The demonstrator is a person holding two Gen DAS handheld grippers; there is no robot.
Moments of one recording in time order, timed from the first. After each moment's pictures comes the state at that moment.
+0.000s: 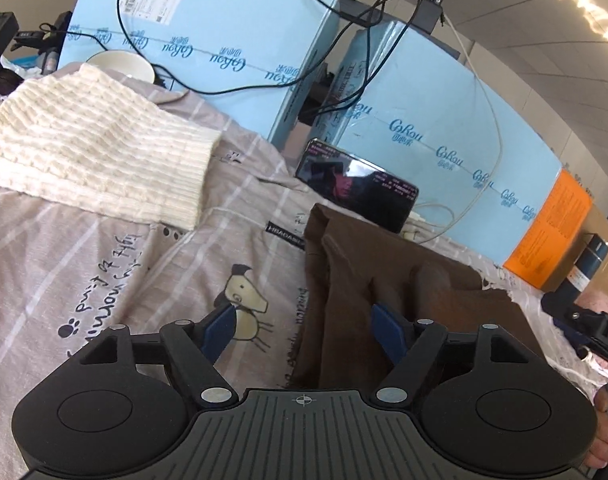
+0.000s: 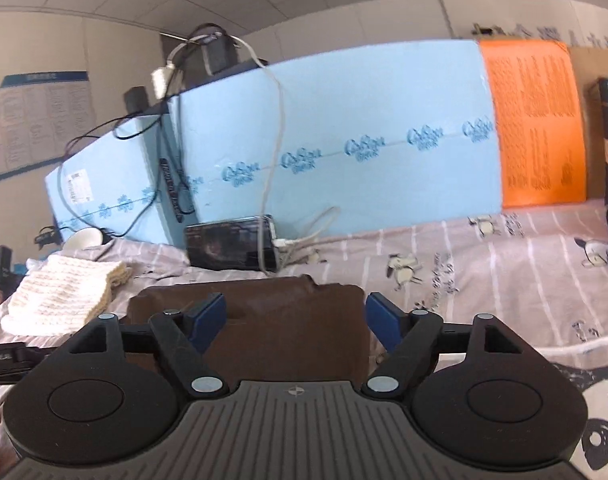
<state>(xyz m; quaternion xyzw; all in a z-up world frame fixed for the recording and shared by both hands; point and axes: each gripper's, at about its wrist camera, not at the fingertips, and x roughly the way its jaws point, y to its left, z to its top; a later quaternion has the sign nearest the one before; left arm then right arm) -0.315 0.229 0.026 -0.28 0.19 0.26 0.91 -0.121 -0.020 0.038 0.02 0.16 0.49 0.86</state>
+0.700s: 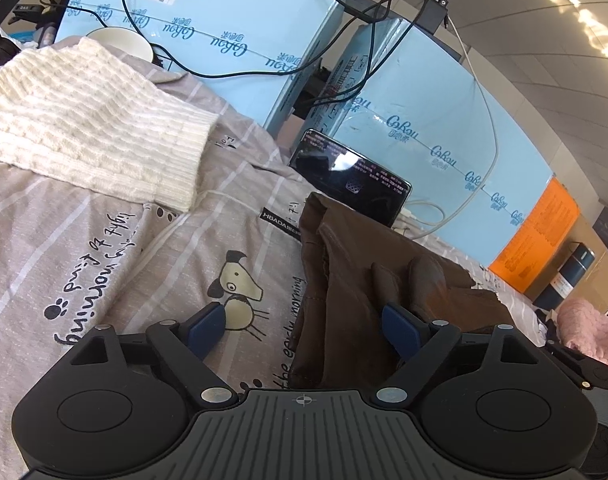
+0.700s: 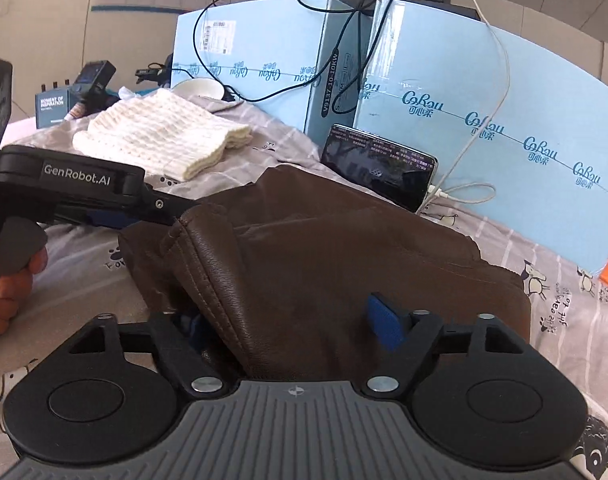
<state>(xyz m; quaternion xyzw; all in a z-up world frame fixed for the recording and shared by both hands) -0.318 0.230 0.023 -0.29 0.17 0.24 0.91 -0.190 0.057 0.018 -0.22 0.17 0.55 0.79</state>
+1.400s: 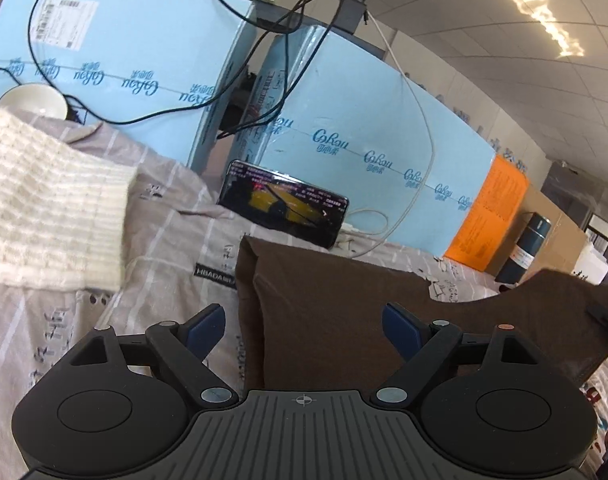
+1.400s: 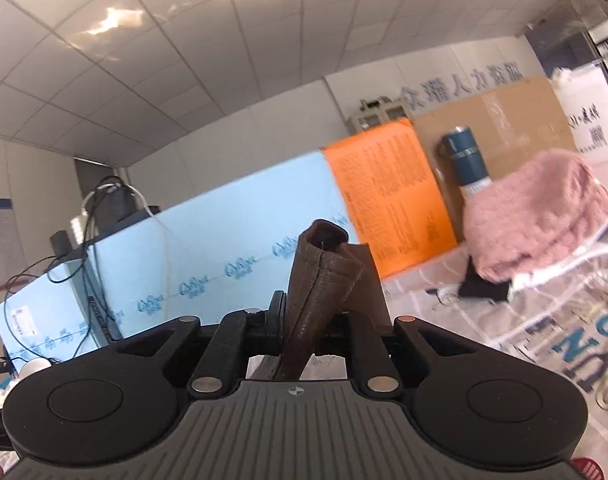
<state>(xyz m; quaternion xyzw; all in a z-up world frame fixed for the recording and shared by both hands) -0.285 0.252 0.059 -0.20 0.16 0.14 0.96 -0.116 -0.158 0.046 0.21 0.12 0.28 0.93</state>
